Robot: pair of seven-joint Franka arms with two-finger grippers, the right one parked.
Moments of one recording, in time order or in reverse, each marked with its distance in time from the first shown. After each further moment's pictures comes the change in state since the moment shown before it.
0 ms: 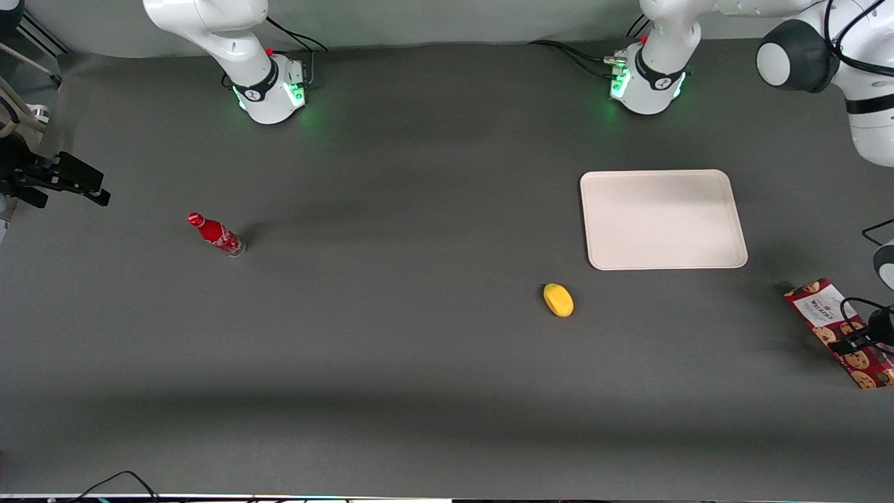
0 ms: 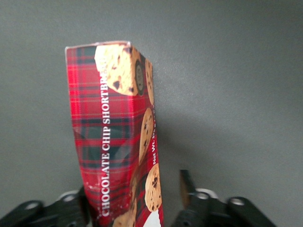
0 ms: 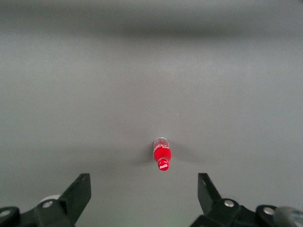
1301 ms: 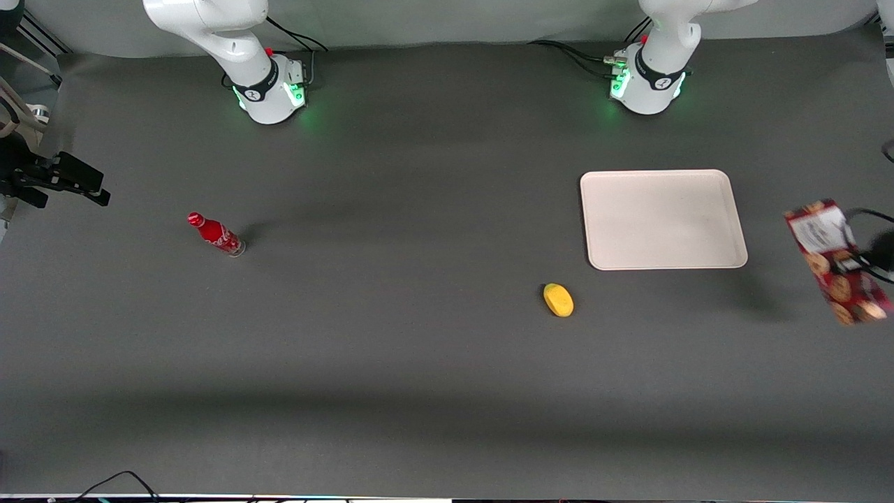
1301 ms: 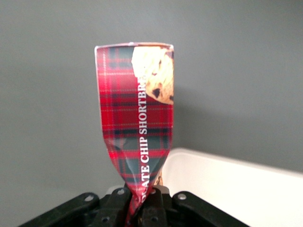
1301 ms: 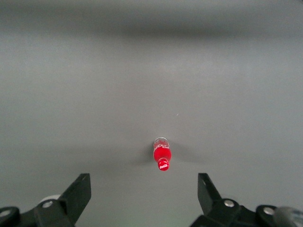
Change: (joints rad) arm -0.137 -0.605 -0.009 -0.518 0.214 -0.239 0.019
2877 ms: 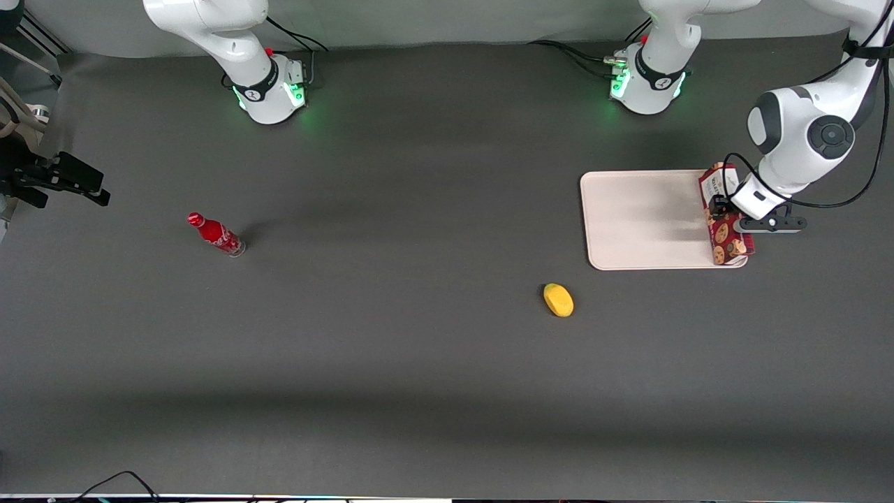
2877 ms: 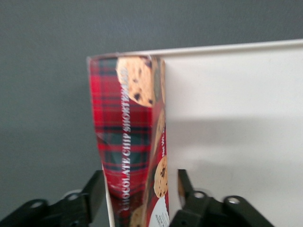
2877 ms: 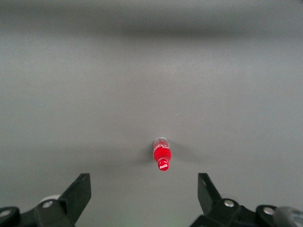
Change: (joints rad) arm -0.071 -0.229 -0.012 -0.752 0.154 0.589 0.036
